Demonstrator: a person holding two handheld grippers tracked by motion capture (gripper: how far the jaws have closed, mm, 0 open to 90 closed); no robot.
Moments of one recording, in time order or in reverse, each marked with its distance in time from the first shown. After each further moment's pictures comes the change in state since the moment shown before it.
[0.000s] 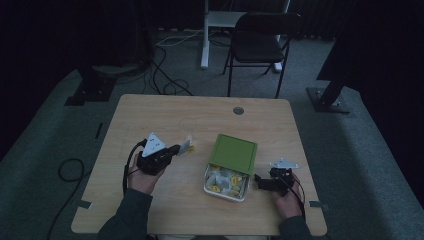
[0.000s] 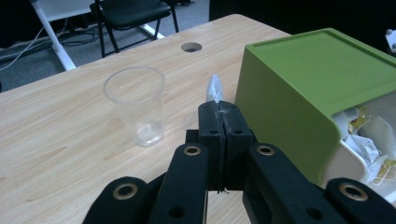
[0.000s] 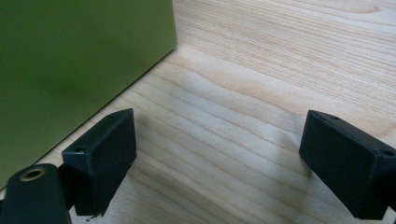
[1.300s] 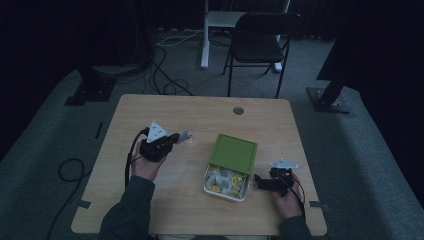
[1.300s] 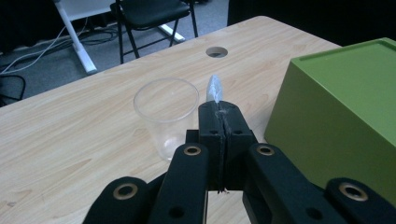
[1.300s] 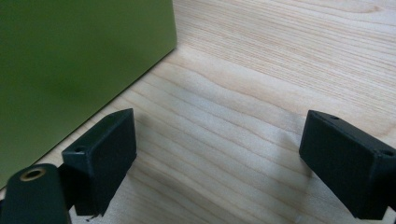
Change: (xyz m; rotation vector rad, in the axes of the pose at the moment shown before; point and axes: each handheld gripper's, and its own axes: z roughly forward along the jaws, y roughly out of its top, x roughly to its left) left arm 0.023 0.016 0.025 0.012 0.069 -0.006; right arm 0.000 0.000 0.000 0.000 -0.001 -0.001
